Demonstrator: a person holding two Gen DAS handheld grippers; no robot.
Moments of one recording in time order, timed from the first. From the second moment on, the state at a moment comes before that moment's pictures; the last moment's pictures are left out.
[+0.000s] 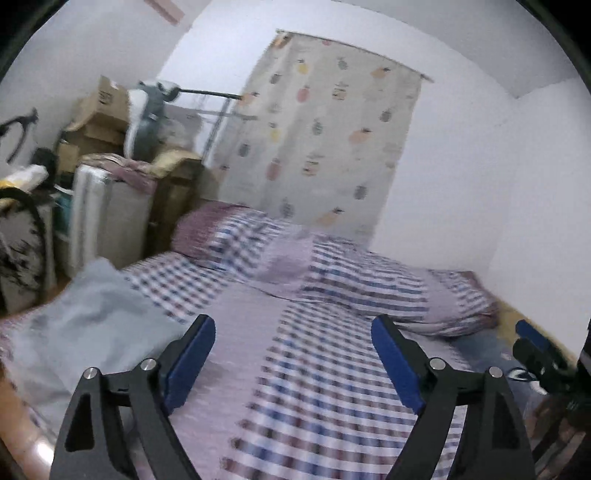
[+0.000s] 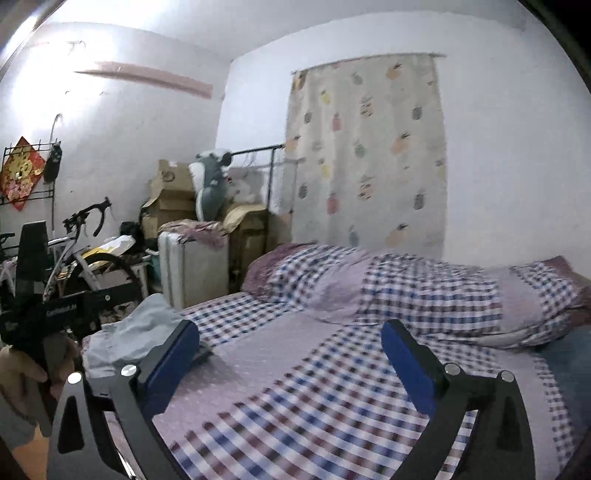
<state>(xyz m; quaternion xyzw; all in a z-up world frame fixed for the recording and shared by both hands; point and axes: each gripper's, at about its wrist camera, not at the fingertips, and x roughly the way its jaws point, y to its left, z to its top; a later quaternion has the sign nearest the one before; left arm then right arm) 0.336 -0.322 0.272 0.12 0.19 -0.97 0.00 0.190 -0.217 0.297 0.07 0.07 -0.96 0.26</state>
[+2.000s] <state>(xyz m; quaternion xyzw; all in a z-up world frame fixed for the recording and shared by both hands) 0.191 0.039 0.152 0.37 0.08 -0.91 -0.13 -0.010 0.053 0.023 0.39 -0.09 -0.91 0.04</state>
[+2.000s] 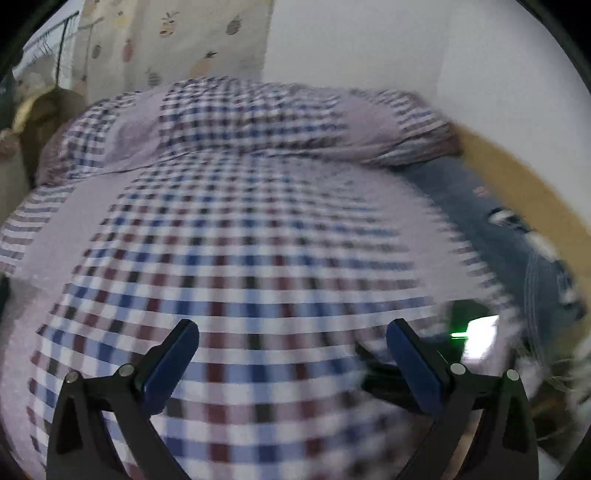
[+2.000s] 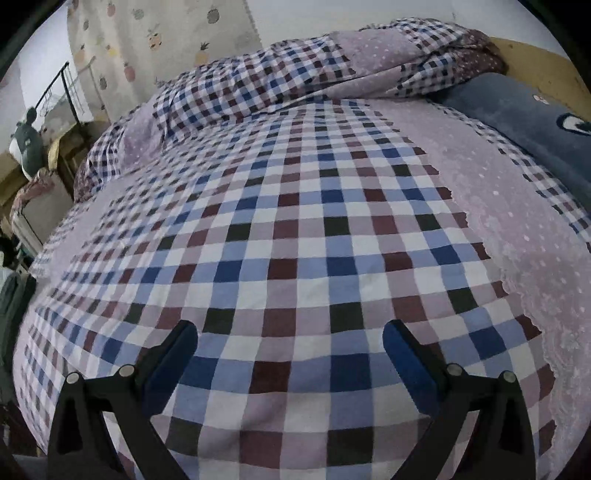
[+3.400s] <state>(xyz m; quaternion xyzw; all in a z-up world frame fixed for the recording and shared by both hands) 0.083 -0.009 -0.037 0.43 -0.01 -0.90 -0.04 -0.048 0.021 -0.014 0.44 -0.04 -0.90 0.01</state>
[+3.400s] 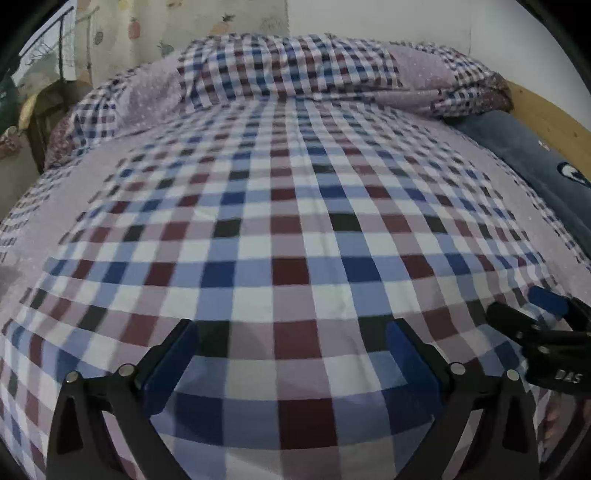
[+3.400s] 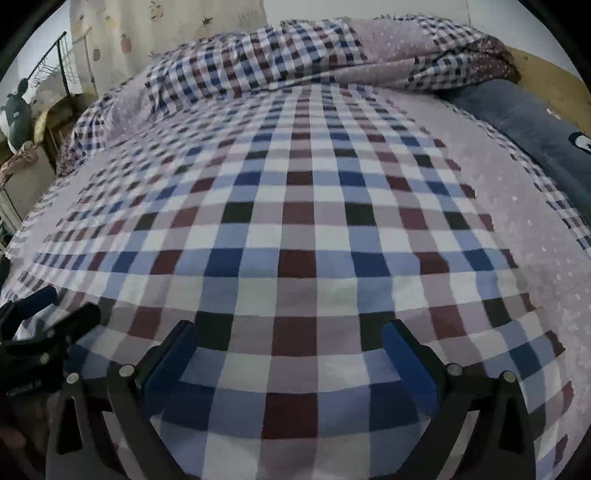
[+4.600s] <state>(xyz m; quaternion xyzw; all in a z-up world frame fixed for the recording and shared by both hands) 0.084 -0.011 -0.049 0.44 0.00 -0.90 -0.02 -0.052 0.014 -0.024 0.45 -0.02 -0.89 -0.01</state>
